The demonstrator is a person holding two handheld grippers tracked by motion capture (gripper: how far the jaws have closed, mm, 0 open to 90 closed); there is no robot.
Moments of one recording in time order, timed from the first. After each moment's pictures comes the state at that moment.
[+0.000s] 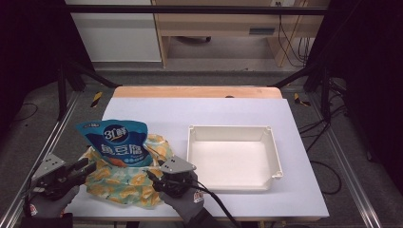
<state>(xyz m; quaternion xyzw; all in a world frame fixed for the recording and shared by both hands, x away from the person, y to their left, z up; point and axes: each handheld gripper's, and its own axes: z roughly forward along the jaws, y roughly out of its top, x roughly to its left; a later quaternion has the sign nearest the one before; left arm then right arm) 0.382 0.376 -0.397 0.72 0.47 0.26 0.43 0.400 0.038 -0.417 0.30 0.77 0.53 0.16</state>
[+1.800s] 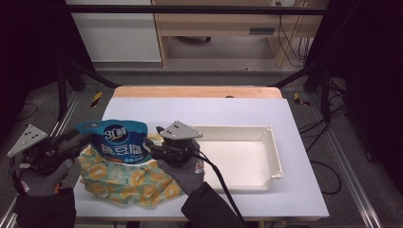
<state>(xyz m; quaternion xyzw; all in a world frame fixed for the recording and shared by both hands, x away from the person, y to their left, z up) 0.408 0.365 -0.323 0.67 0.44 0.31 0.51 0.439 0.032 -0.335 0.30 0.74 0.58 0.19</state>
